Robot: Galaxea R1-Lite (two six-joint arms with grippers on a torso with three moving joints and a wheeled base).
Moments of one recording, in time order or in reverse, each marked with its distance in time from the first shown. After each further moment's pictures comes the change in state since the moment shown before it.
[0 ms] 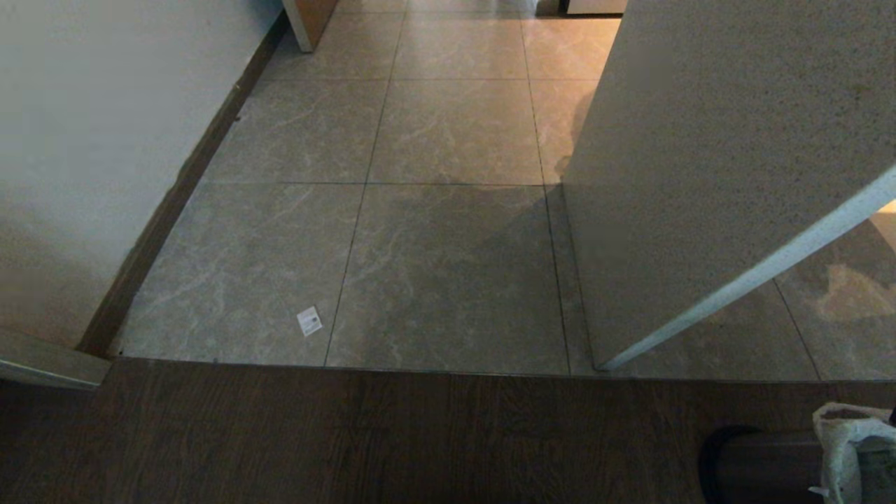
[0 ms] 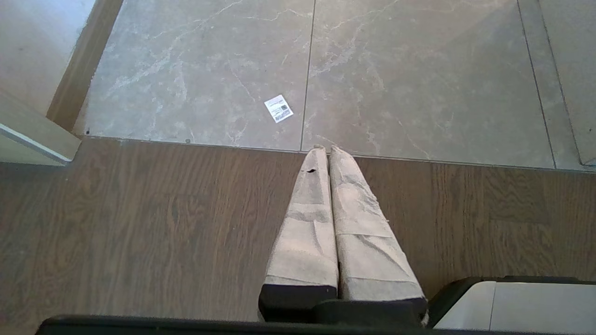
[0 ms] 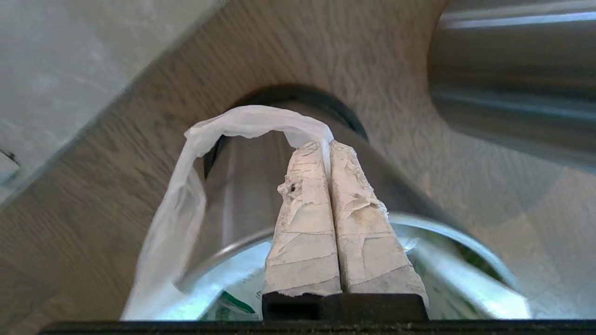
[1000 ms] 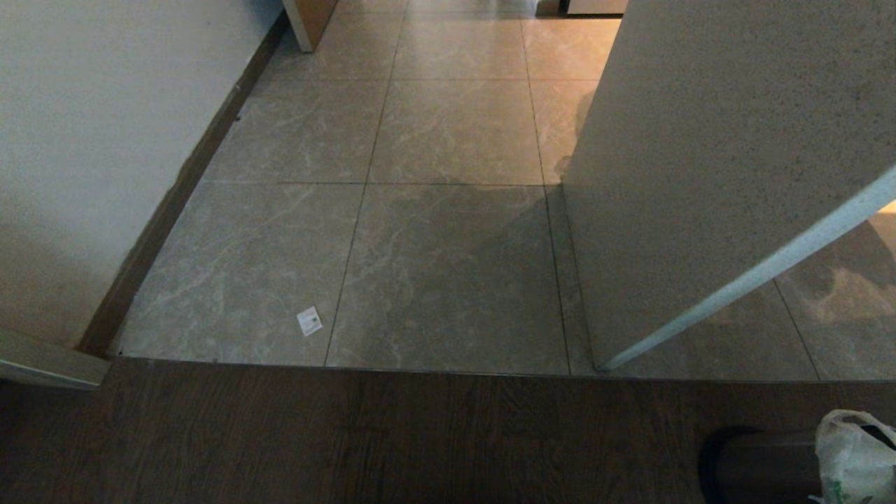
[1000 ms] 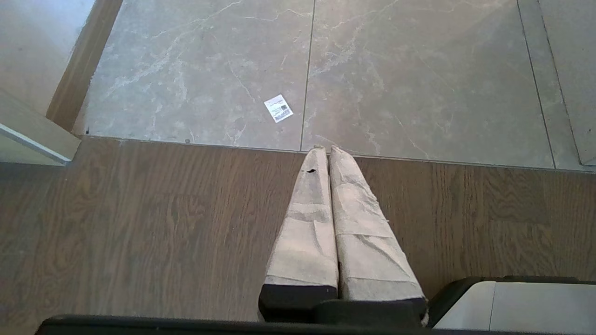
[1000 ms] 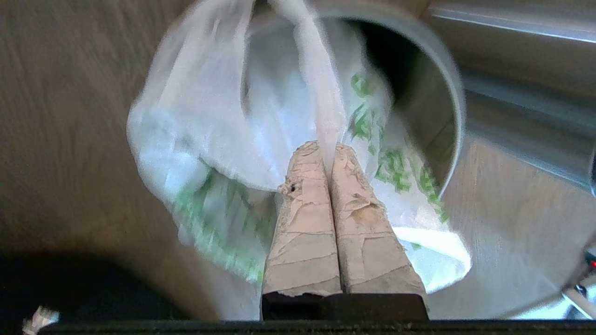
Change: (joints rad) left arm 0.000 0.000 0.000 0.000 0.000 -0.001; right arm -0.022 -0.378 0.359 0.129 0.020 -0.494
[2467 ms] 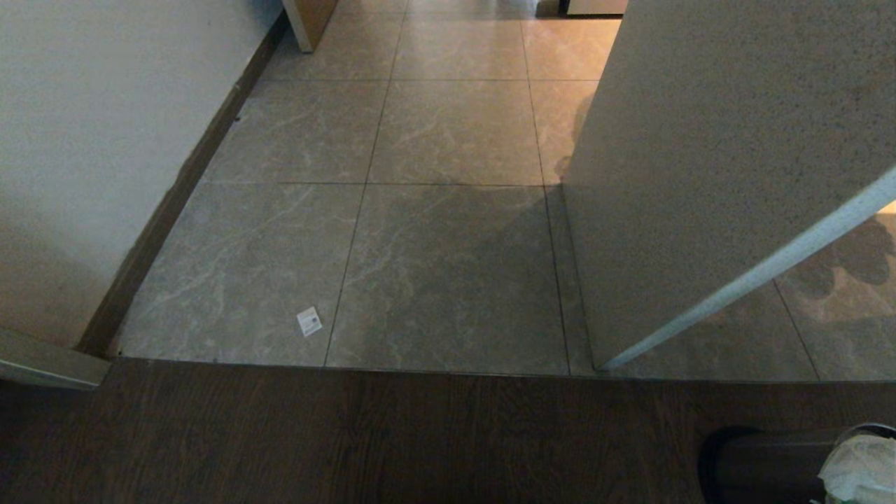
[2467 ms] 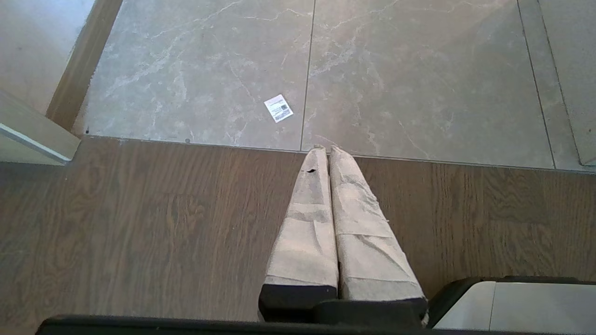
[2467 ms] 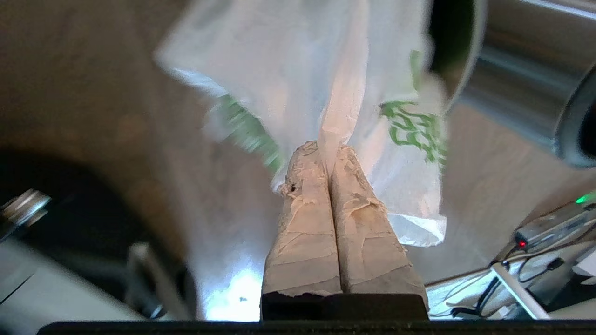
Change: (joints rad) left arm 0.000 0.000 0.000 0.000 0.000 0.000; right arm -0.031 -0.243 0.098 0.207 -0.035 -0.221
